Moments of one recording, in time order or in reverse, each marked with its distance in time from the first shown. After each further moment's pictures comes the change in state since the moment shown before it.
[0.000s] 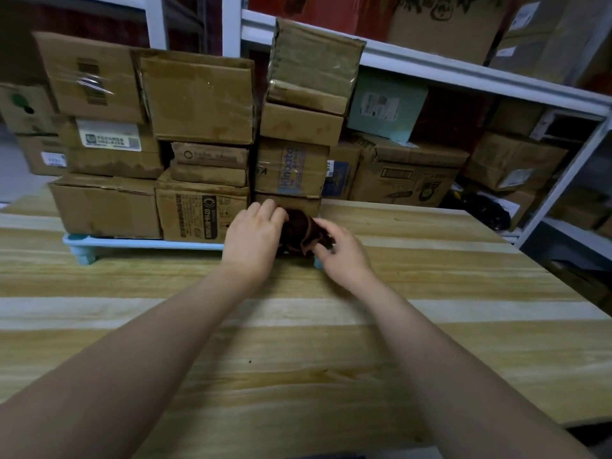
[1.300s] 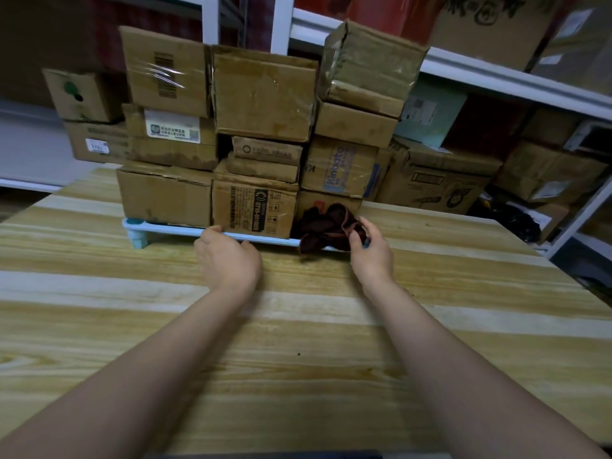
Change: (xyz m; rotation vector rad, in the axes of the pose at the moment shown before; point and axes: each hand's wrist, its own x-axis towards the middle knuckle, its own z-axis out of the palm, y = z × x) left_hand -0.054 -0.061 0.006 -0.691 0.101 -1.080; right_hand 0.003 -0.019 0.037 0.268 0.252 0.300
